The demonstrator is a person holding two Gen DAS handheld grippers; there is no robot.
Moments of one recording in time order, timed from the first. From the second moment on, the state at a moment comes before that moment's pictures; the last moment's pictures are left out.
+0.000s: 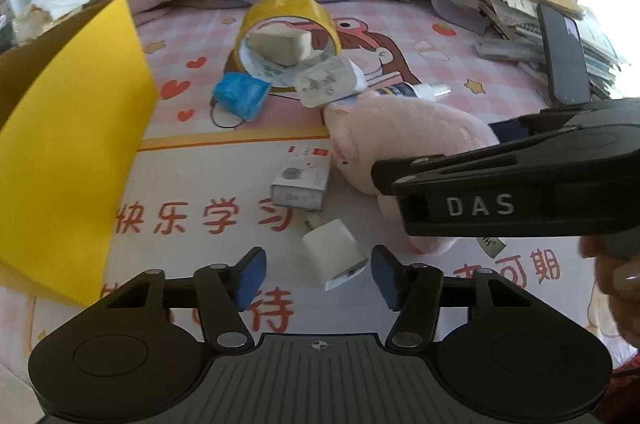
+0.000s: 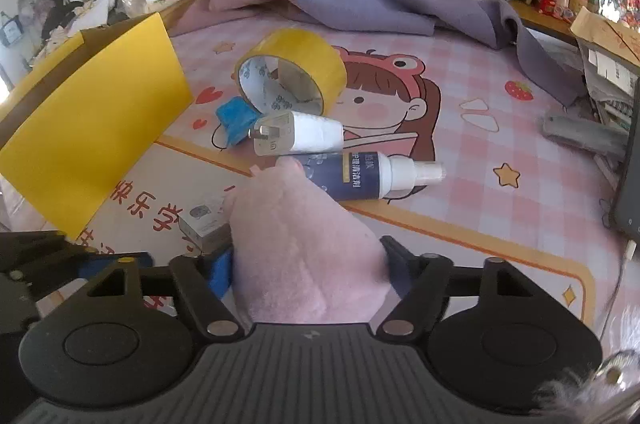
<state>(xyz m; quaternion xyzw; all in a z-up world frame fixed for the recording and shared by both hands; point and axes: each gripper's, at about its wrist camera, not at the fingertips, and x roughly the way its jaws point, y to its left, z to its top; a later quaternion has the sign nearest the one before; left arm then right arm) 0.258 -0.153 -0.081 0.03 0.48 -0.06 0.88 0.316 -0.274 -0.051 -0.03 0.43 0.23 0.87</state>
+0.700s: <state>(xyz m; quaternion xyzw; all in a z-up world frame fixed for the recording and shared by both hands) 0.249 -0.150 -0.064 0.01 0.46 -0.06 0.89 0.306 -0.288 -0.044 -0.05 0.42 0.23 0.87</state>
